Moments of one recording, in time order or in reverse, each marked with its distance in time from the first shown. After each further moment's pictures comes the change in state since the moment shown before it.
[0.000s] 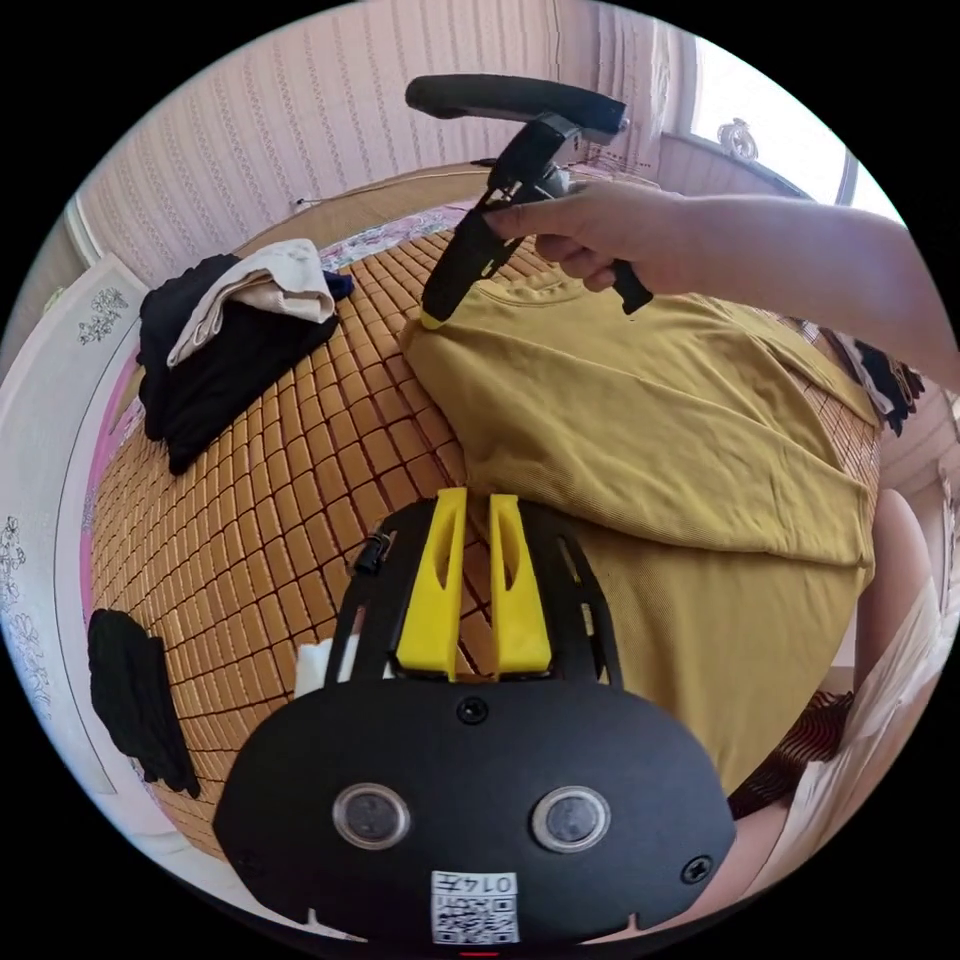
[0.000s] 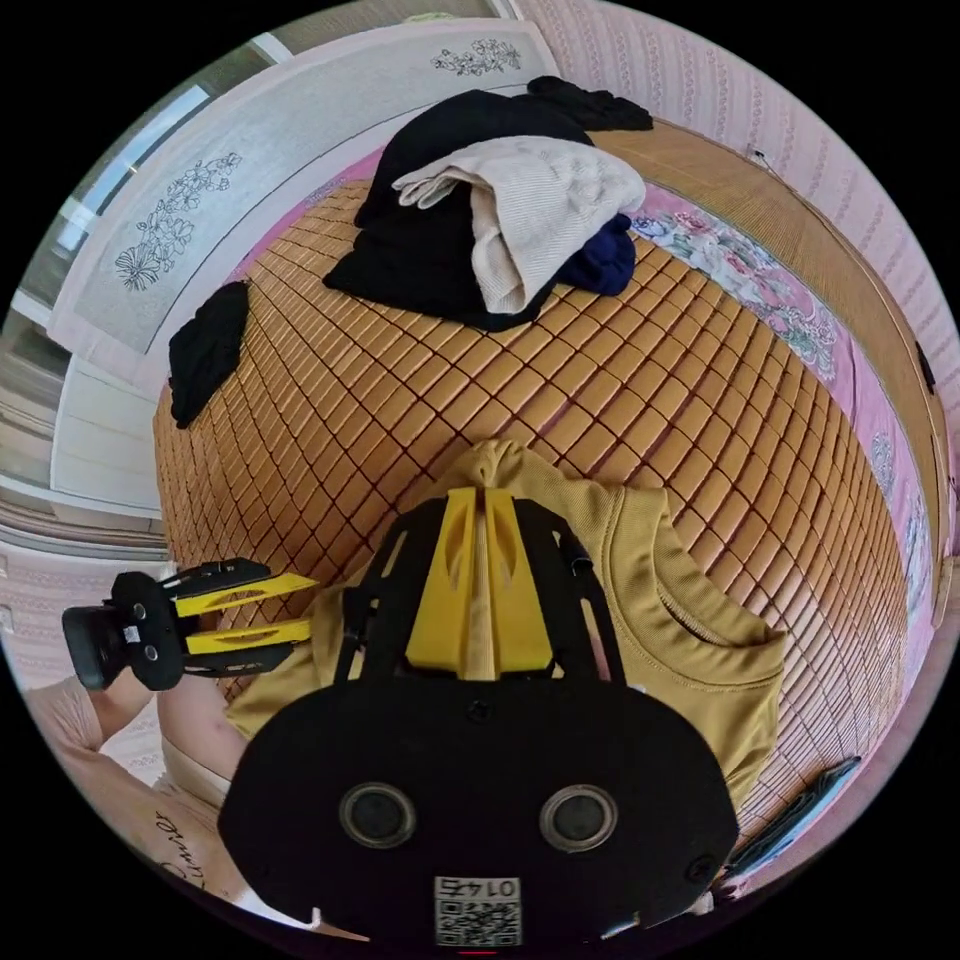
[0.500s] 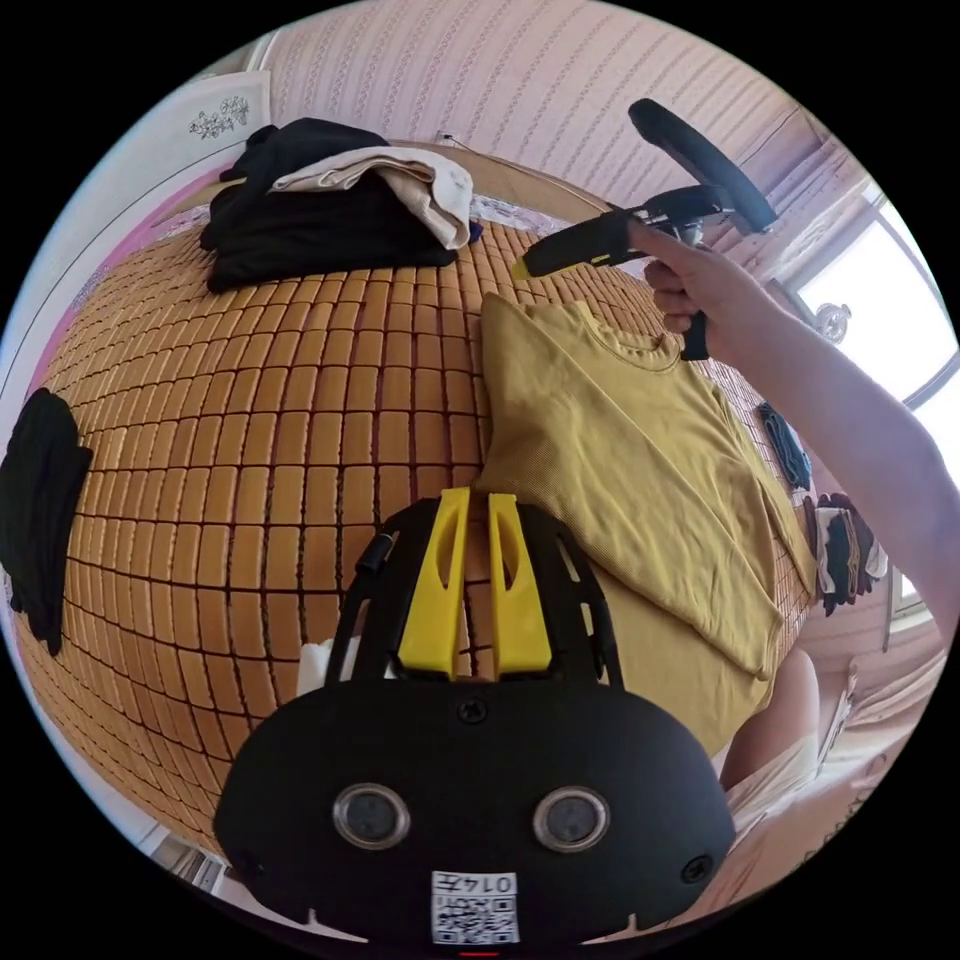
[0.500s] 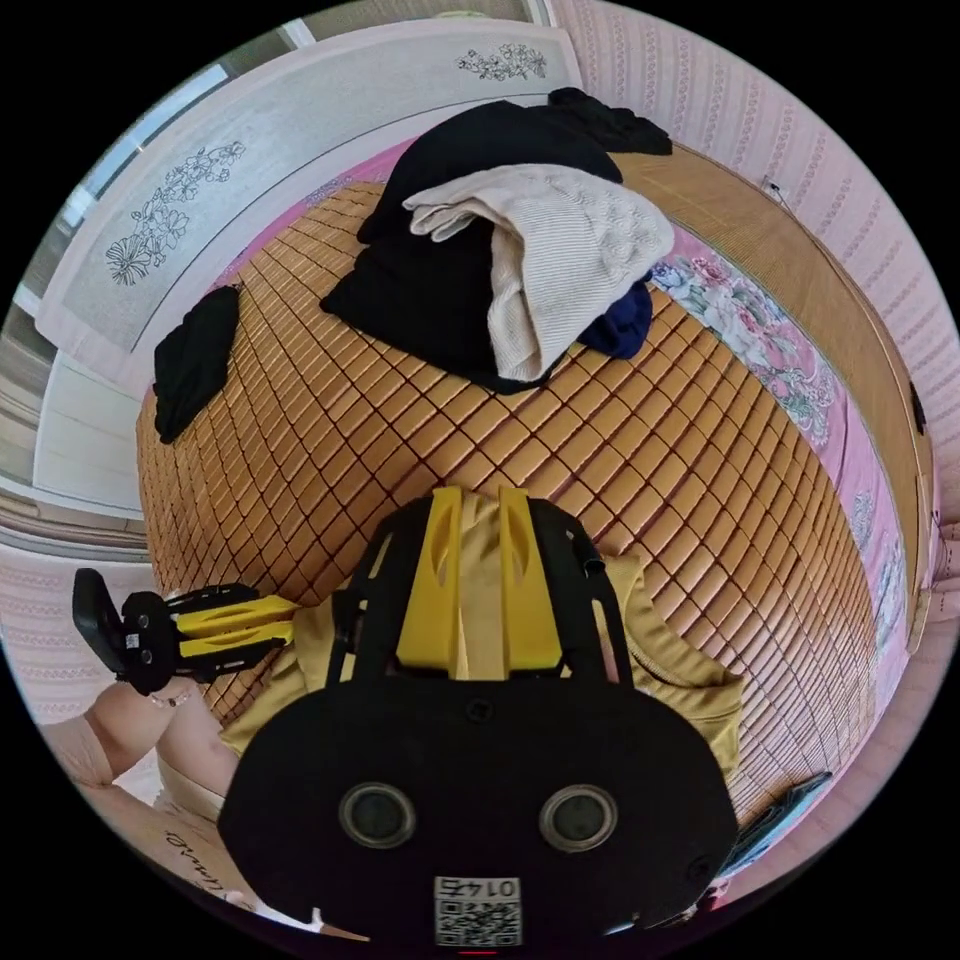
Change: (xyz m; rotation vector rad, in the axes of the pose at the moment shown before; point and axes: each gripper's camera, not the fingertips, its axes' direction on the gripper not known) left arm -0.073 0.031 0.016 0.002 0.183 -0.458; right arm -0.008 -0.029 0.000 0.023 0.086 0.067
